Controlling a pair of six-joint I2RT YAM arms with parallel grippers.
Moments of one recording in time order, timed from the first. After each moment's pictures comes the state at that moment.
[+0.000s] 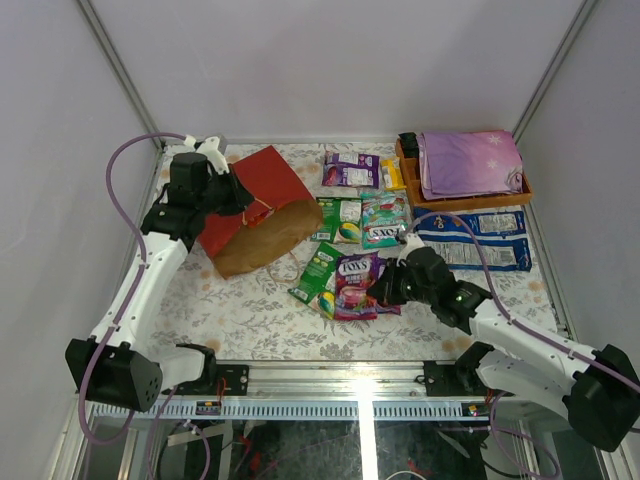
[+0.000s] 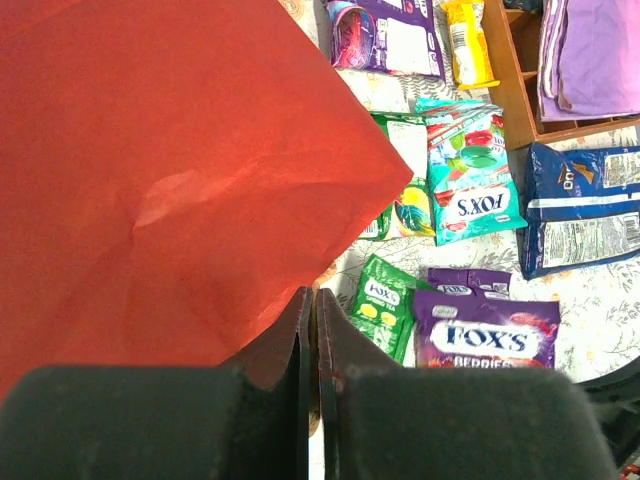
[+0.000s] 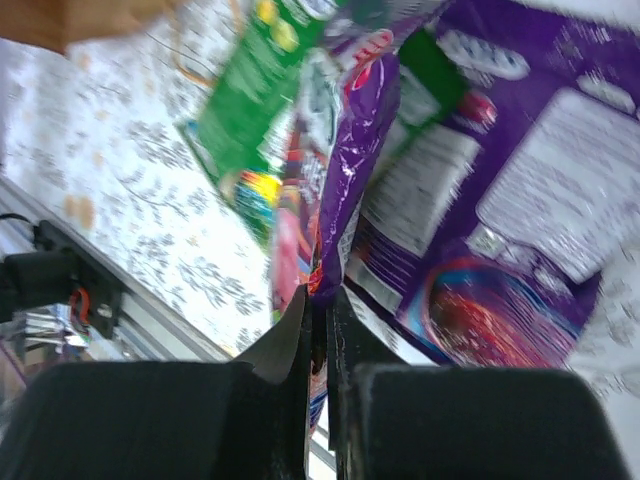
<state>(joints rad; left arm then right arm) -0.16 1.21 1.18 -0.51 0.24 -0.35 0.72 0.96 0.51 -0.15 -0.14 0.68</state>
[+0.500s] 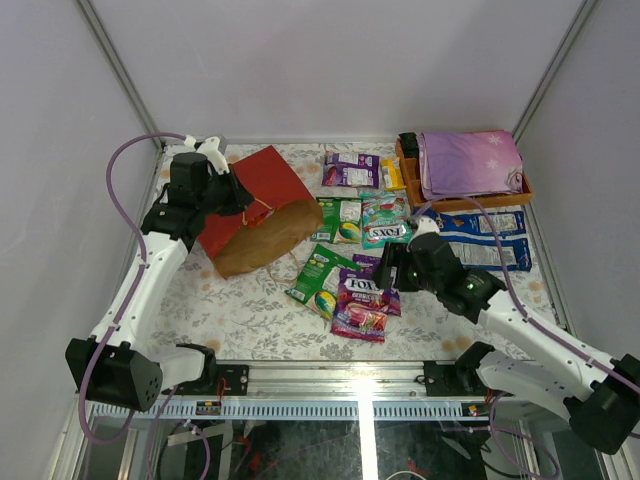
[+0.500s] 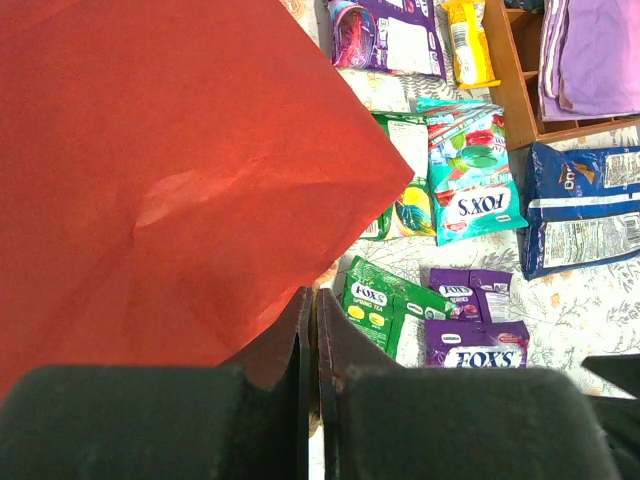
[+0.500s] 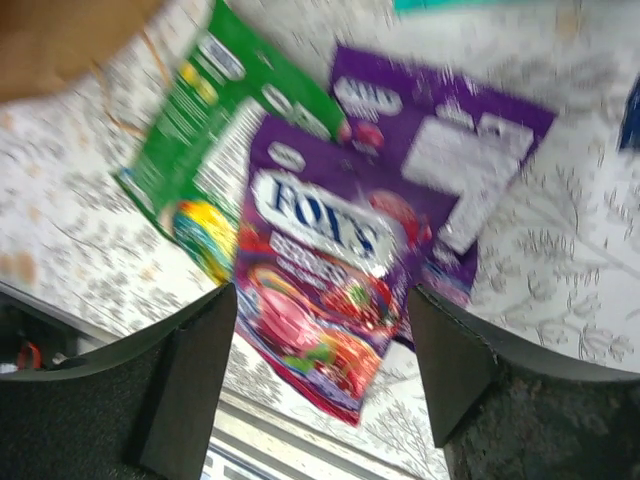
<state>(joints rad) -0.16 1.21 1.18 -0.51 0.24 -0.35 0.71 0.92 0.64 -0.49 0.06 0.66</state>
